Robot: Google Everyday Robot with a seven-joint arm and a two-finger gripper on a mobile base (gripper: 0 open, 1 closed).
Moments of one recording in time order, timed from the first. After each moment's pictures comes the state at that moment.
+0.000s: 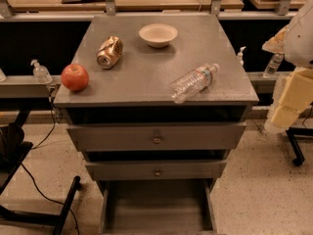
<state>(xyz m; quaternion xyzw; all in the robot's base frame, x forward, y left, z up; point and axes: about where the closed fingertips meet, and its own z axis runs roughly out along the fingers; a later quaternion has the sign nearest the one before) 0.438 -0.215 0.981 -0.60 0.78 -0.04 0.17</state>
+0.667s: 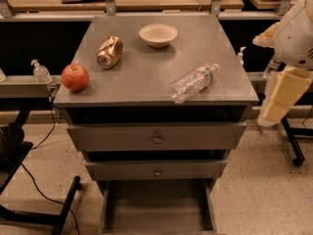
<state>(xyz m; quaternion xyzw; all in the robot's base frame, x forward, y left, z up) 0.461 -0.209 0.976 -0.63 0.75 -0.06 0.19</state>
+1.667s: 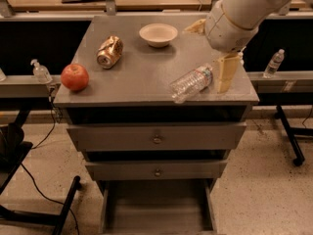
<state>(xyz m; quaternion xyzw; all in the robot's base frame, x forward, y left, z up) 0.579 -0.130 0.940 -0.81 0.54 -0.07 0.22</state>
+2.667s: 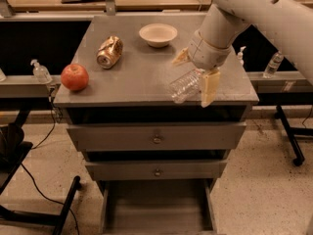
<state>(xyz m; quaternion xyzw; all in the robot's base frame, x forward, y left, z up) 0.605 -0.107 0.857 -0.86 0.48 0.01 0.15</state>
